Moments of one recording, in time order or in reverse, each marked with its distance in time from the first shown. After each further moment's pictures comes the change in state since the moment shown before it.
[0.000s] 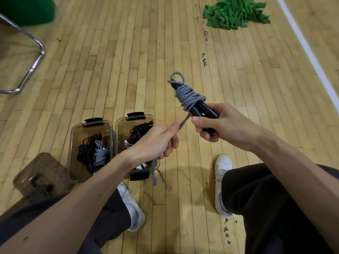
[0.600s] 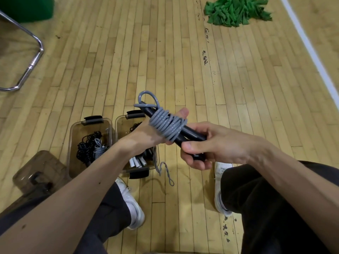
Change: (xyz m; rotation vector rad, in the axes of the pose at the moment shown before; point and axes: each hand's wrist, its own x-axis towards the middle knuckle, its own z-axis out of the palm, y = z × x) left_hand -0.026 0.019 -0.024 -0.152 -0.017 0.034; right_hand -0.014 -0.002 0.023 0.189 -0.545 0.100
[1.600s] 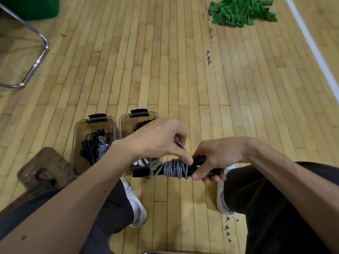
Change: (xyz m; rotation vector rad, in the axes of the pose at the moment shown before) left_hand 0.016 0.001 0.005 0.787 -0.128 0.293; right_hand 0.016 0.016 -0.013 -0.433 -0.091 0.523
